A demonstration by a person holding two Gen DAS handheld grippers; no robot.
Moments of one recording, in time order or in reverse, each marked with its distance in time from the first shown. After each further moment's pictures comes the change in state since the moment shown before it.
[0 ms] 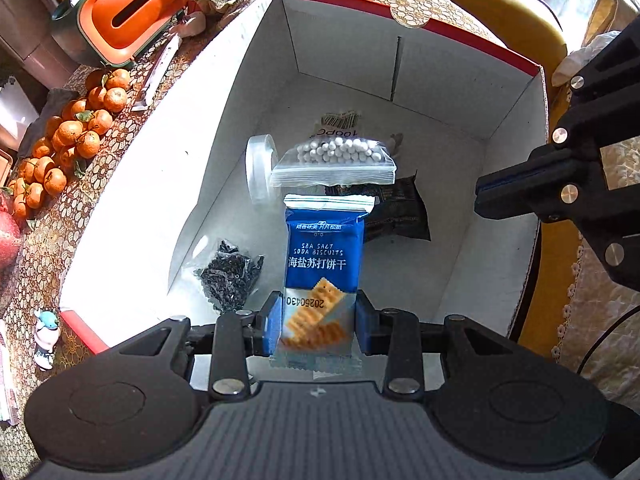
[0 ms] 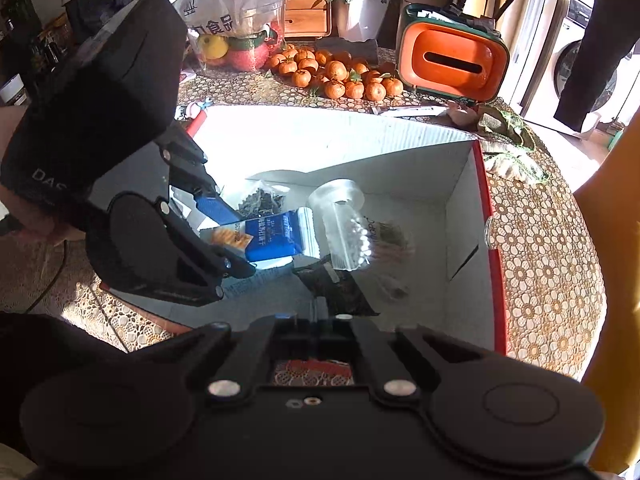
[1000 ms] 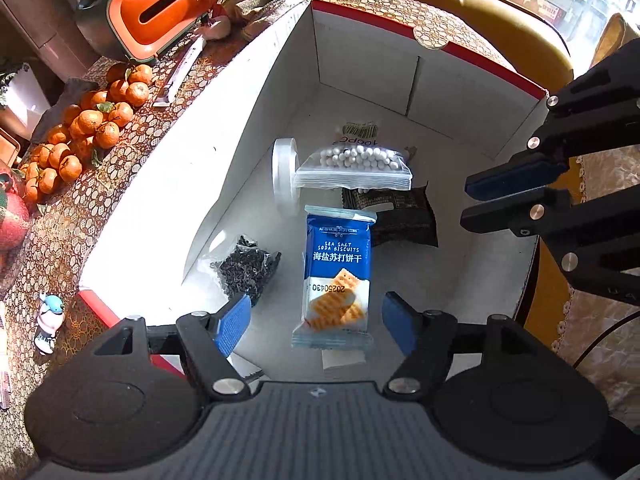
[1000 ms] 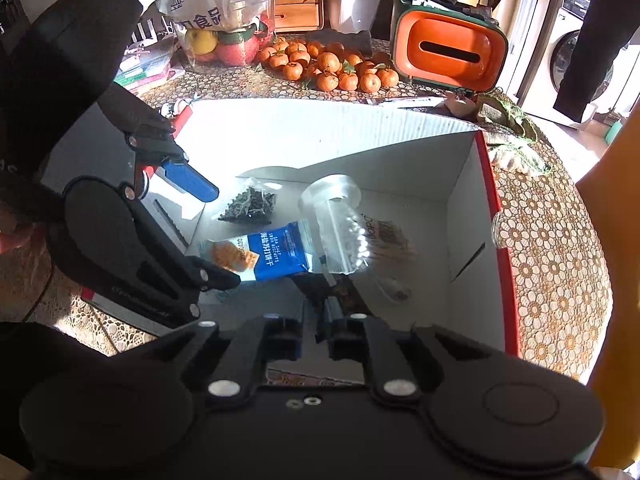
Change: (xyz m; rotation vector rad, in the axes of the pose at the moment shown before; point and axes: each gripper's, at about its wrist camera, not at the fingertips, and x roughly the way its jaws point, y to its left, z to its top) left arm -0.022 0.012 -0.014 -0.062 -0.050 -0.008; right arm 0.011 -0.001 0.006 0.025 0.011 -0.012
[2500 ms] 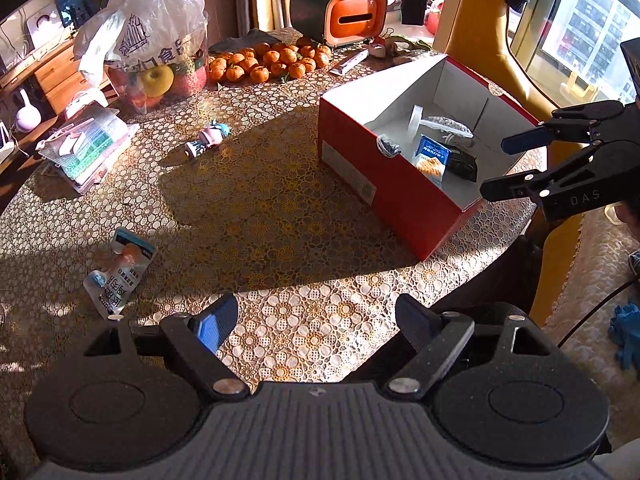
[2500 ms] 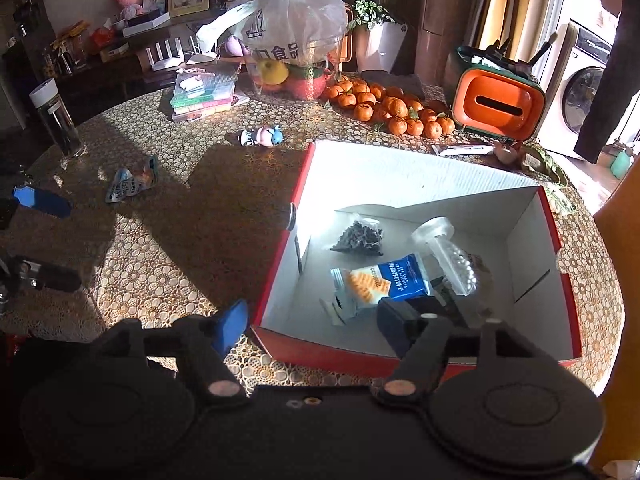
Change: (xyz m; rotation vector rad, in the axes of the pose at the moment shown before) left arm -0.153 0.054 -0.239 -0.411 -0.191 0.075; right arm -0.041 0.118 0.003 -0.035 -0.085 0.007
